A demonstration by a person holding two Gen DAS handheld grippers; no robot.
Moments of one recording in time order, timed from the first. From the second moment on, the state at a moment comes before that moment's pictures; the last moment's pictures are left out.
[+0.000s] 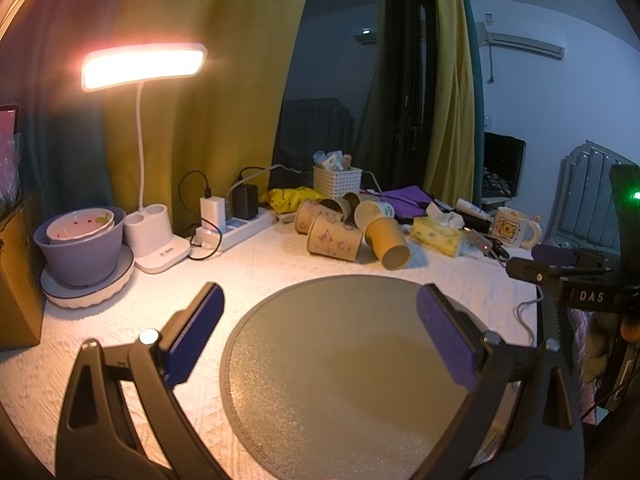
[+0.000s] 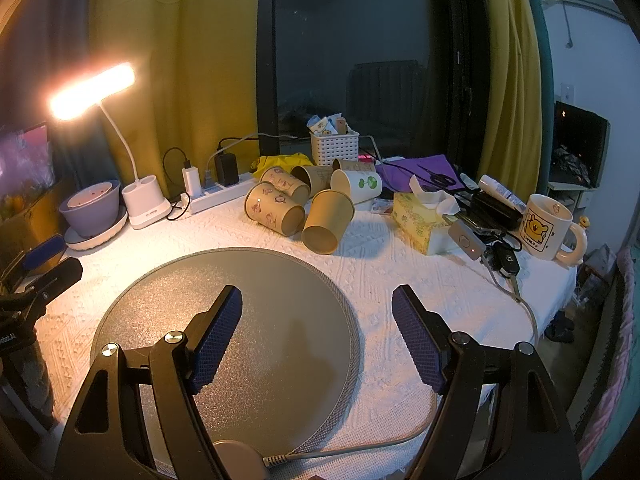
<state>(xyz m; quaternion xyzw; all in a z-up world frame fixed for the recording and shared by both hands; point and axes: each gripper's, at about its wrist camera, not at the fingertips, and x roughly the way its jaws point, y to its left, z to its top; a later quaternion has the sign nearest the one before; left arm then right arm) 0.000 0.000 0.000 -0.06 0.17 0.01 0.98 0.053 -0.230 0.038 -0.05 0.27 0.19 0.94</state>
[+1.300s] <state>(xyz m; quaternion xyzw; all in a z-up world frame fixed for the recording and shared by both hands) 0.000 0.000 0.000 -0.05 0.17 0.01 0.98 0.050 -0.229 0.038 -0.05 0.27 0.19 0.94</state>
